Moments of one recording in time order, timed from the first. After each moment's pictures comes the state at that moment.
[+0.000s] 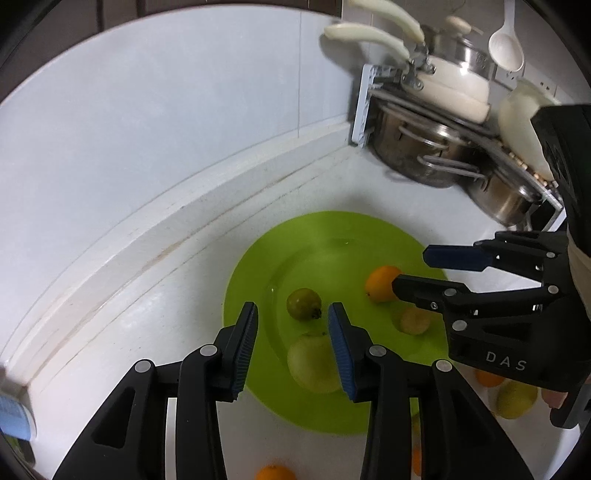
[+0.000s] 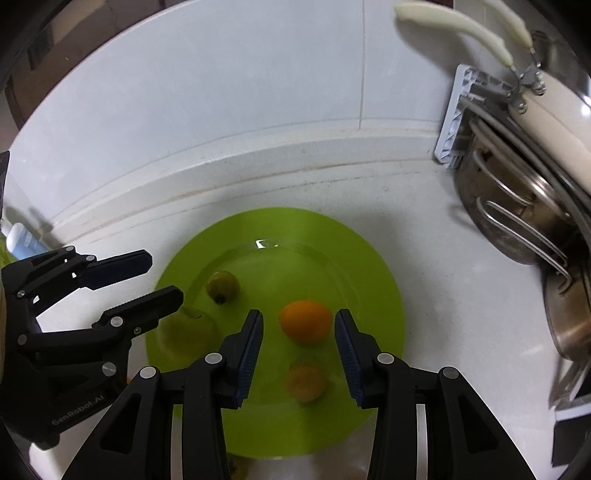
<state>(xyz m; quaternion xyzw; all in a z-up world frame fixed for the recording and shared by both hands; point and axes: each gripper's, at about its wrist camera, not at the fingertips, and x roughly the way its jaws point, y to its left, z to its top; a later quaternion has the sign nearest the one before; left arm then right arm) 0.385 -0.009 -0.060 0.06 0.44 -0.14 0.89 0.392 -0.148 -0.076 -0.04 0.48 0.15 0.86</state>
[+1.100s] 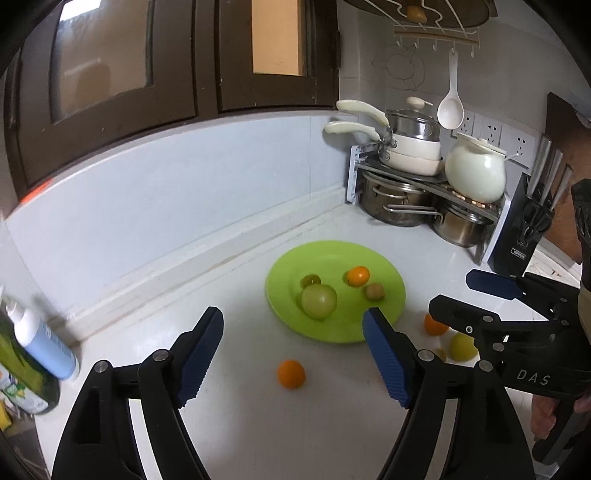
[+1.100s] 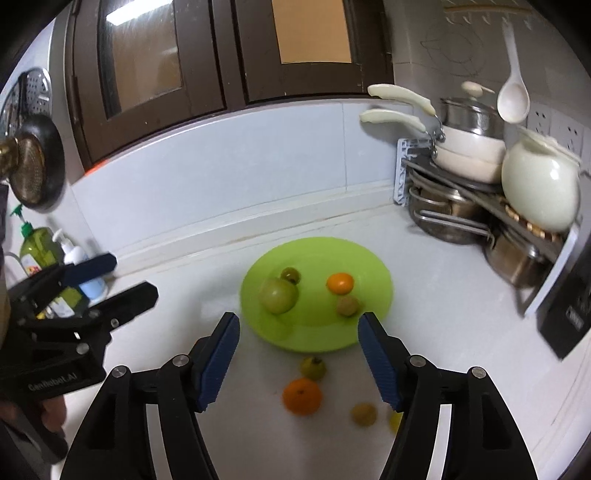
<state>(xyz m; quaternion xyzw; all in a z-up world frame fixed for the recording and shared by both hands) 0.214 0.045 0.012 0.04 0.32 -0.12 0.94 0.208 -0.134 -0.012 0.02 0.33 0.10 0.94</state>
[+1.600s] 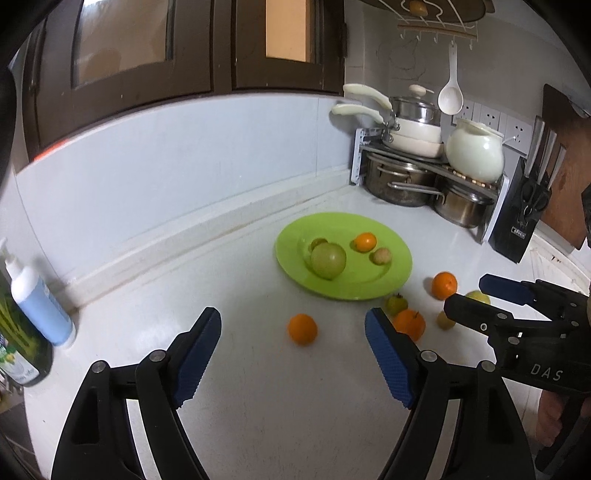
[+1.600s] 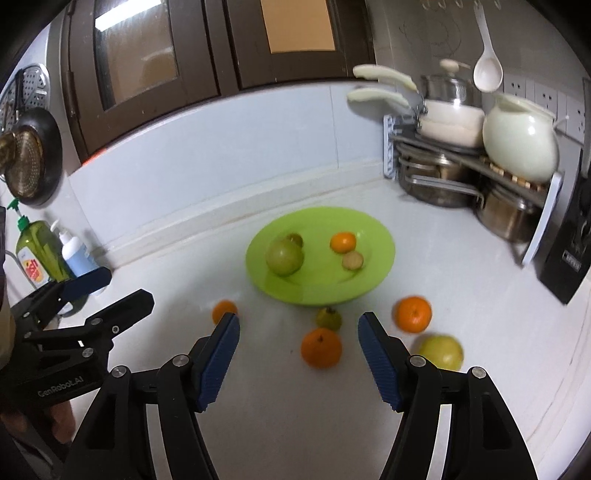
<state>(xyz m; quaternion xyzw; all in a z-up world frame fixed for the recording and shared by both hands) 0.185 0.071 -0.031 0.03 0.32 -0.12 0.94 0.167 -0.117 -0.043 0.04 0.34 0.07 0.94</state>
